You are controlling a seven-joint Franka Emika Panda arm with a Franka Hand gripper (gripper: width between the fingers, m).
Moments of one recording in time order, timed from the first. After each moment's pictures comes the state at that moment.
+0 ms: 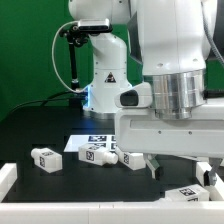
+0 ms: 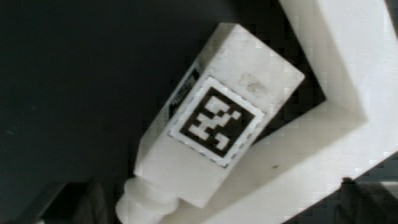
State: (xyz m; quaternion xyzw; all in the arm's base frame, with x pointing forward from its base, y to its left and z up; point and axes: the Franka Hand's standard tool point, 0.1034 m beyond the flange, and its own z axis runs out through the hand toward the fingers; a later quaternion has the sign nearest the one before) arm 0.637 0.079 0.045 -0.95 0.31 -0.01 0.07
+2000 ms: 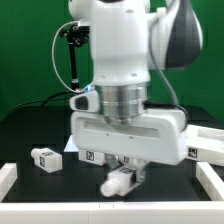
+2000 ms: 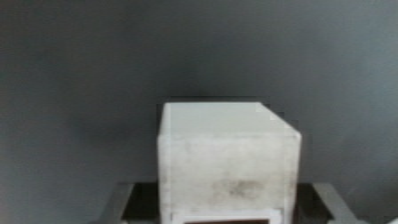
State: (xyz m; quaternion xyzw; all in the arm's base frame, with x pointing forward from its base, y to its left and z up) arm 0.589 -0.023 0.035 -0.95 0.30 -0.01 0.03
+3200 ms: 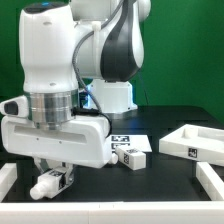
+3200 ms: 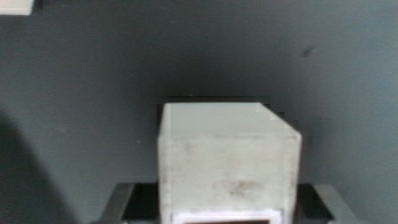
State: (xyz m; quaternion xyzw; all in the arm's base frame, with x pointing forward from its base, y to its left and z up) arm 0.555 -0.127 0.011 -0.97 0.23 0.00 0.00
